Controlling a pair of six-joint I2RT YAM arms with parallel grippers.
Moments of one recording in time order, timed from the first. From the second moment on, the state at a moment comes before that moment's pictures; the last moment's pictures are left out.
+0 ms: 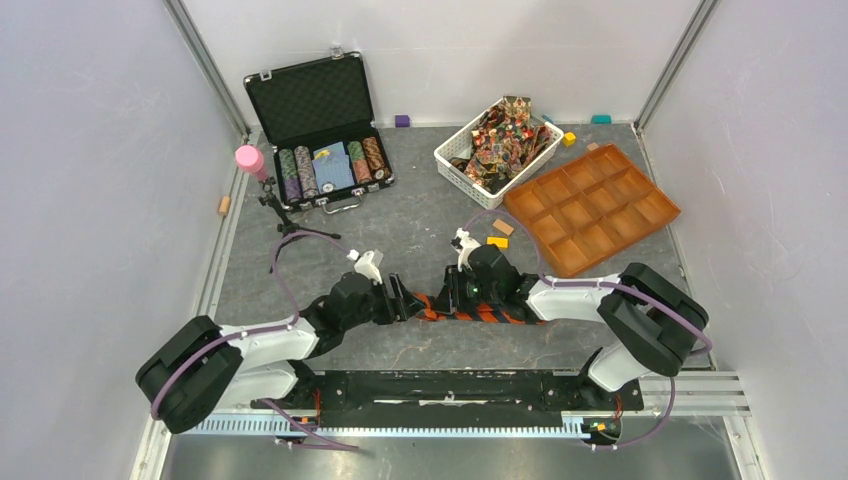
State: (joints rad) left arm -0.75 1.14 0.19 0.42 0.09 -0.86; right arm 0.85 1.53 0.57 0.30 -0.26 0.70
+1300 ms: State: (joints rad) left arm -0.75 1.06 0.33 0.06 -0.01 -0.82; right arm 0.84 1.30 0.67 -0.01 -0.17 0.44
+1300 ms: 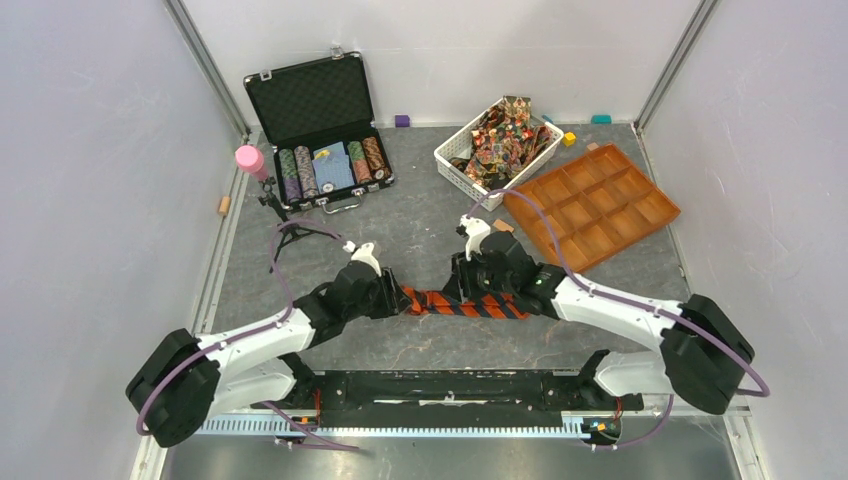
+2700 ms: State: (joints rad) left arm -1.09 1.69 1.03 -0.78 -0.77 -0.64; right arm 0.84 0.86 0.59 -0.32 0.09 0.39
